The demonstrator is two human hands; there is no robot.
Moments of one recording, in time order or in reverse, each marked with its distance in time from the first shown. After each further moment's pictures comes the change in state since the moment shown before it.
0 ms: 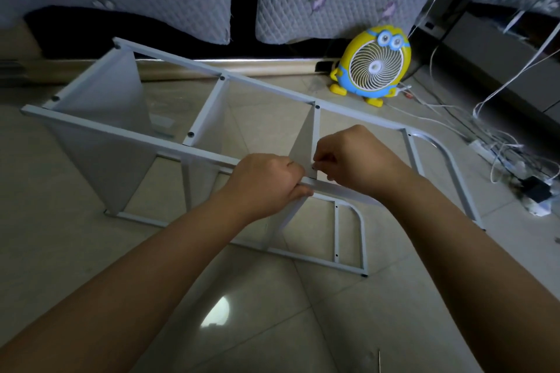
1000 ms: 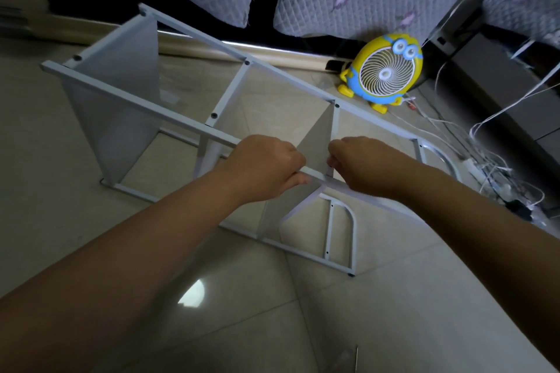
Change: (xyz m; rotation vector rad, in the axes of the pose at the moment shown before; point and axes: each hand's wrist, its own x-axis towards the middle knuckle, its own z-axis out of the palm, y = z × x) left_hand -0.015 -0.024 0.007 -0.157 0.187 -0.016; right_hand 0.008 -0.007 -0.002 -0.305 -0.272 -0.002
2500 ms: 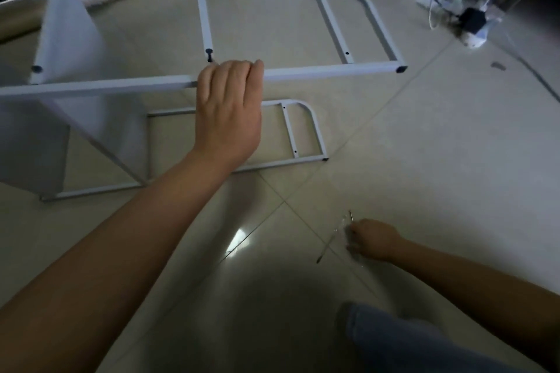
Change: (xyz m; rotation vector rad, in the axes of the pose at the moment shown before) left_hand 0.001 0.079 0.068 0.287 0.198 0.042; right_hand -0.204 -0.047 0.309 0.565 -0.568 0.538
